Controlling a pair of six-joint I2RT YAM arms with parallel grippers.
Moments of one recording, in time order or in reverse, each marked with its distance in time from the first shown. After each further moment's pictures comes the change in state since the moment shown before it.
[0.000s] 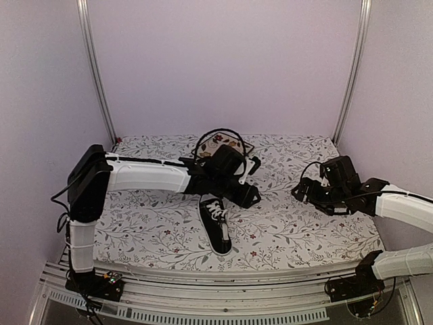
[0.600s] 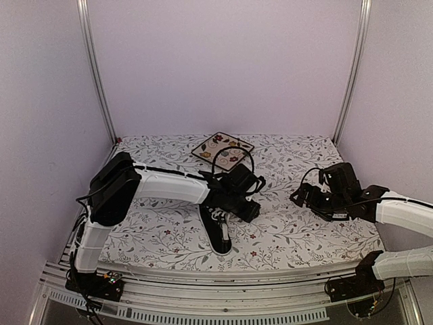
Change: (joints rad) left arm -0.048 0.206 0.113 -0.084 -0.123 0.024; right arm -0.008 -0.032 -0.078 0.060 -0.058 0.021
